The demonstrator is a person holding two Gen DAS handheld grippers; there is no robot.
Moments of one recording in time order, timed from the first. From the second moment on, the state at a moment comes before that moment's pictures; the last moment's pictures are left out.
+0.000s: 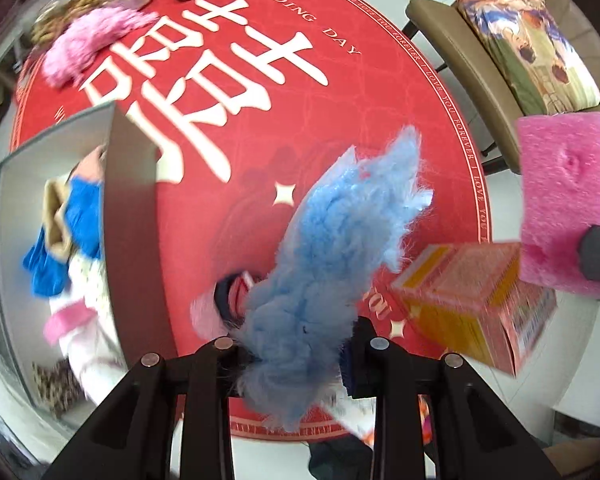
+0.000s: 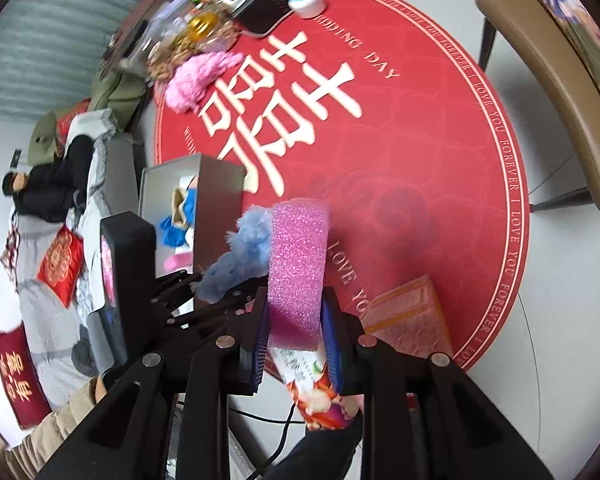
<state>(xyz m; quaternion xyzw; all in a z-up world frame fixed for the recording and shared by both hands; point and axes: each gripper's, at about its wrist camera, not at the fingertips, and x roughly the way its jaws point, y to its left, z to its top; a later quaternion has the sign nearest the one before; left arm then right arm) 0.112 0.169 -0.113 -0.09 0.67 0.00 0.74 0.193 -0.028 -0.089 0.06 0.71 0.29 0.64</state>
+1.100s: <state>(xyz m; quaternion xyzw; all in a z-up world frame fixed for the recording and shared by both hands) -0.060 0.142 -0.091 -0.12 0.65 0.00 0.75 0.038 -0.030 -0.091 -0.07 0.75 0.28 0.59</state>
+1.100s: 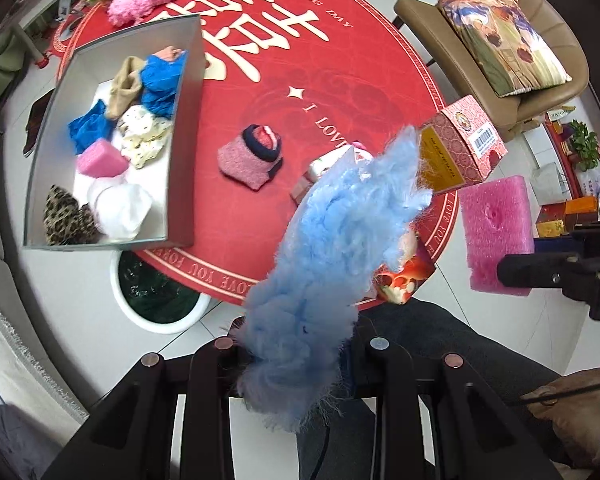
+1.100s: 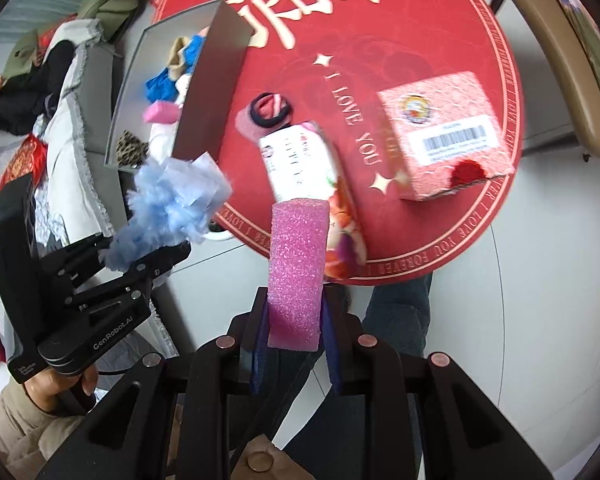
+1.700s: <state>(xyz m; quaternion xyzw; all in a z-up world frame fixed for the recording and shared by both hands) -0.097 0.209 -0.079 -0.17 0.63 0.07 0.76 0.015 0.060 -0.068 -0.15 0.72 0.35 0.58</state>
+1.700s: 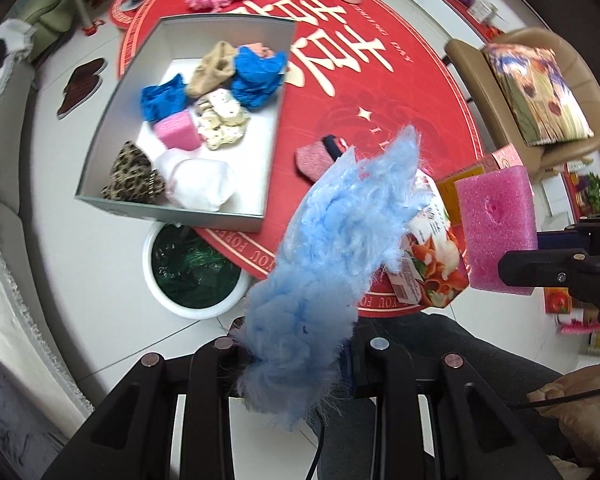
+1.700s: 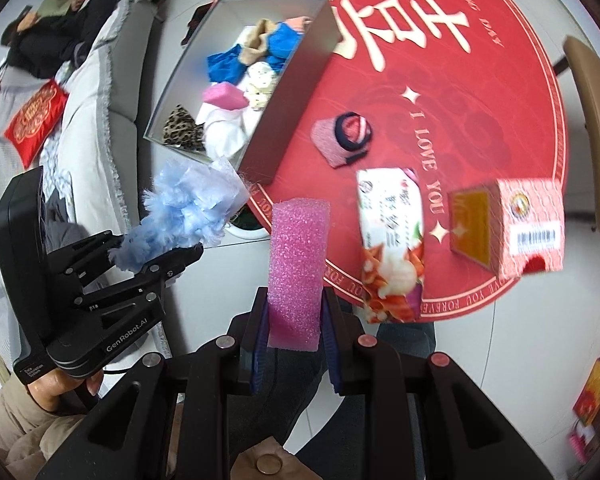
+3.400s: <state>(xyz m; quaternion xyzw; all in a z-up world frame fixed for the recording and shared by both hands) -0.061 0.327 -0.061 -0.27 0.56 0.28 0.73 0.072 0.207 -0.037 -0.22 0.63 0.41 0.62</state>
